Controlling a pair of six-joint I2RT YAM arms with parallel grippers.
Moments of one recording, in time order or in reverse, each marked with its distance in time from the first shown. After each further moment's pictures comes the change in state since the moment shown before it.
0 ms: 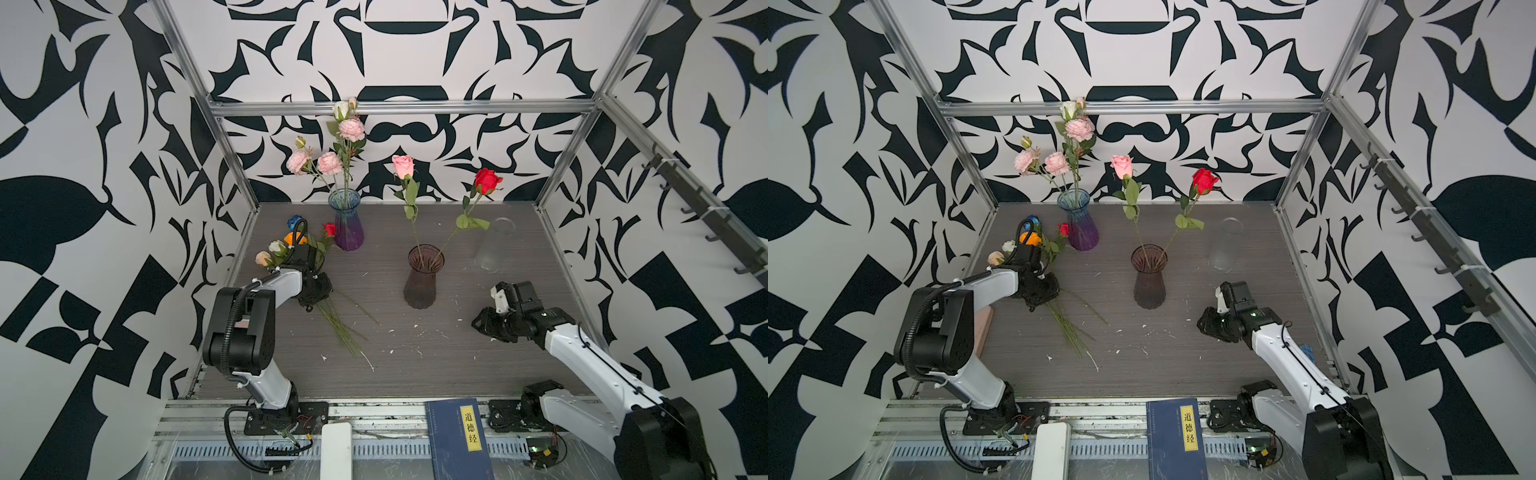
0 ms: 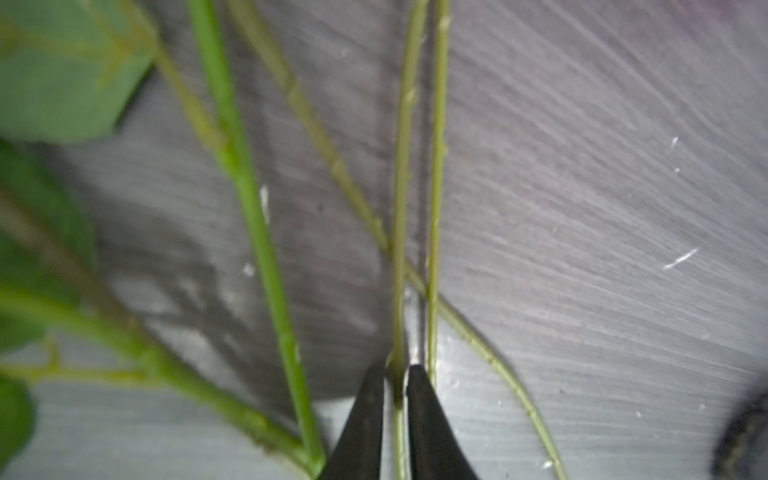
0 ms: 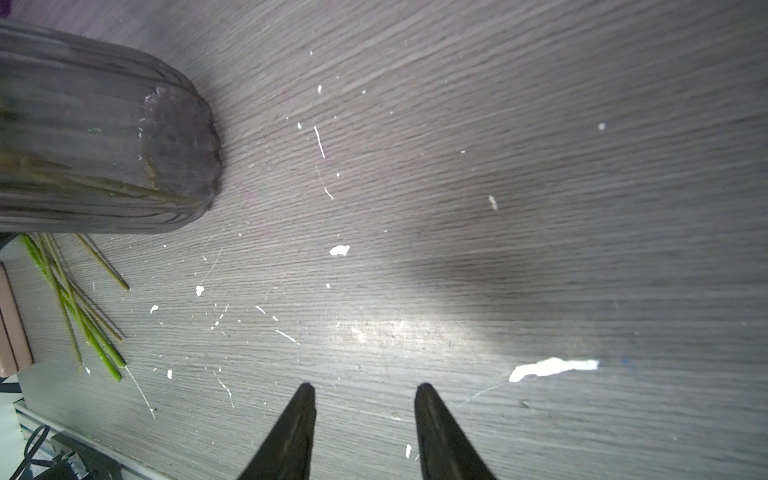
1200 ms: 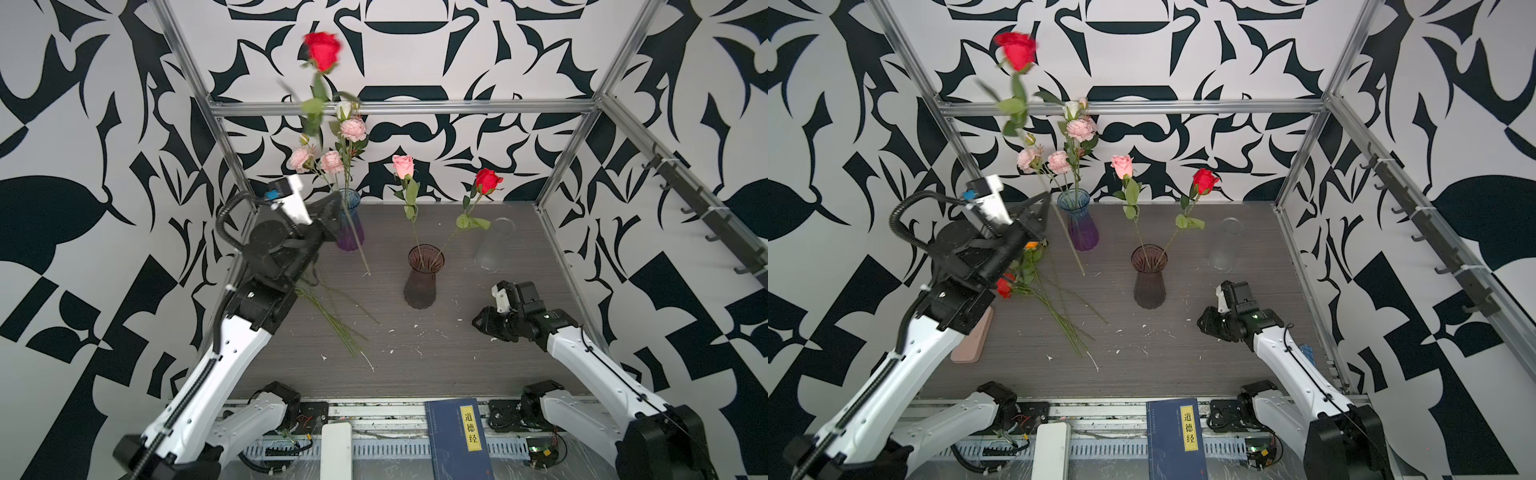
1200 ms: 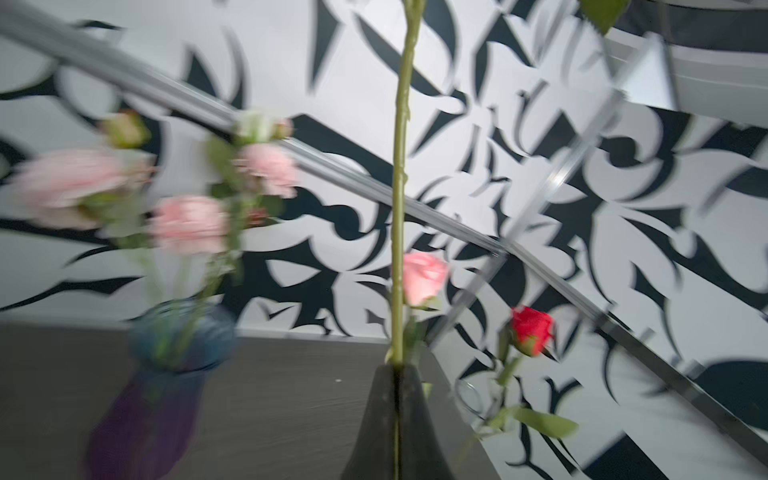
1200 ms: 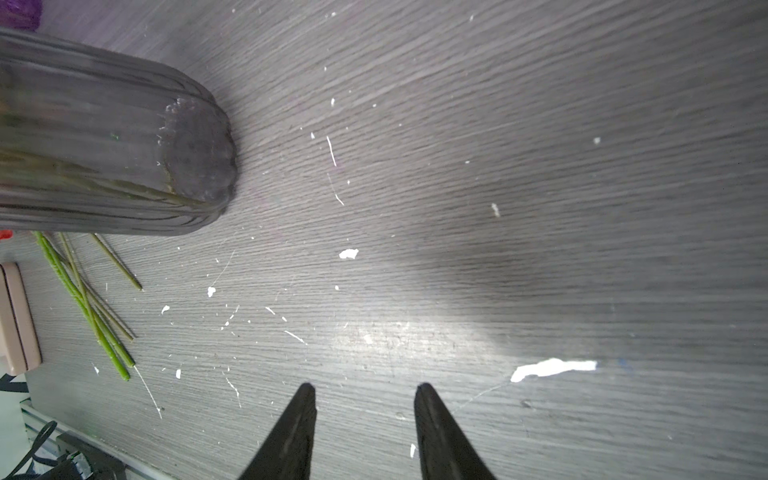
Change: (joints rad) left arm -0.435 -0.630 0.278 0.465 -0.129 0.033; right arm 0.000 -0.033 0.000 0.000 0.000 0.000
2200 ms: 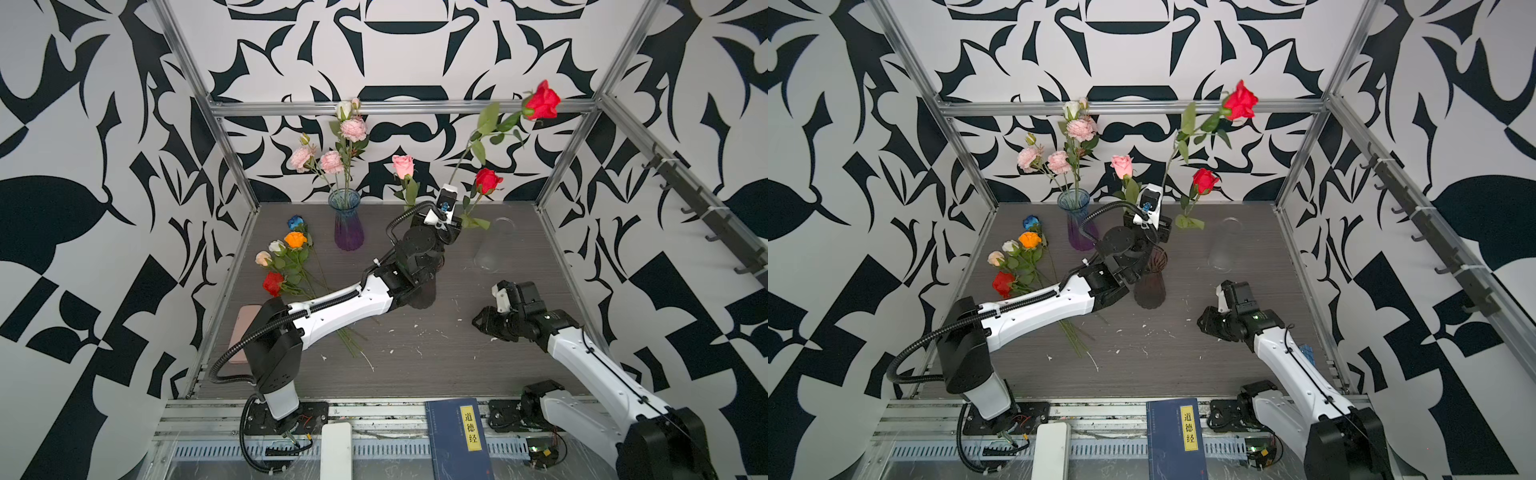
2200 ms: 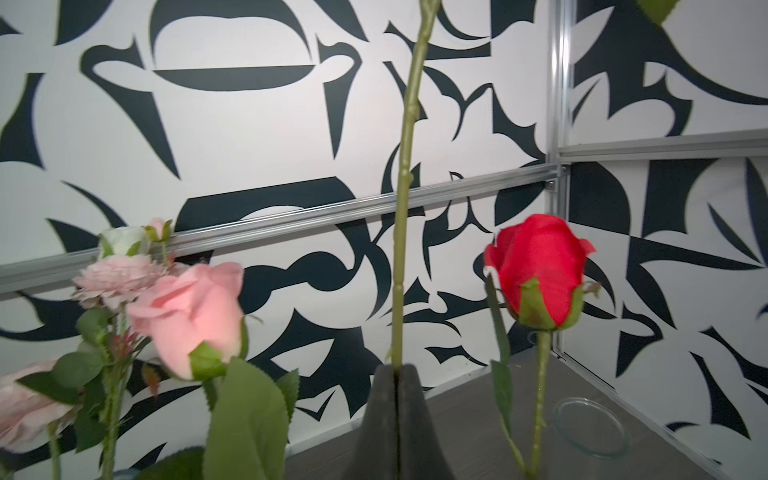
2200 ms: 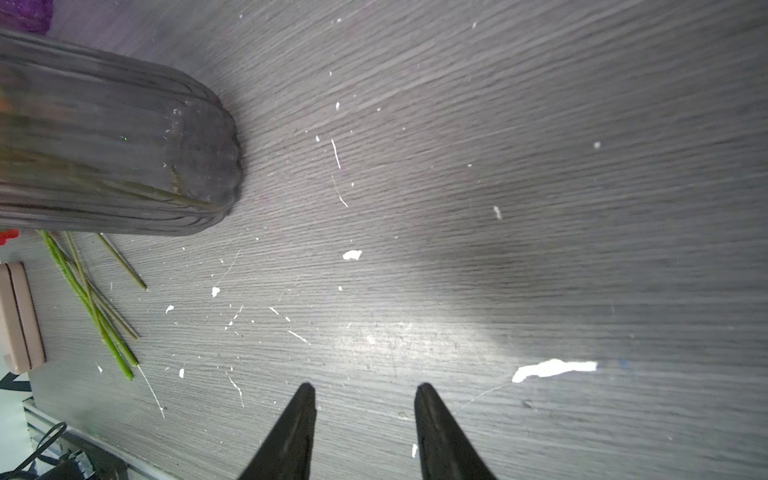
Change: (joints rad) left arm -0.472 0.679 0.246 0.570 -0.667 0.749; right arm 0.000 -0.011 0.000 0.000 -0.003 -0.001
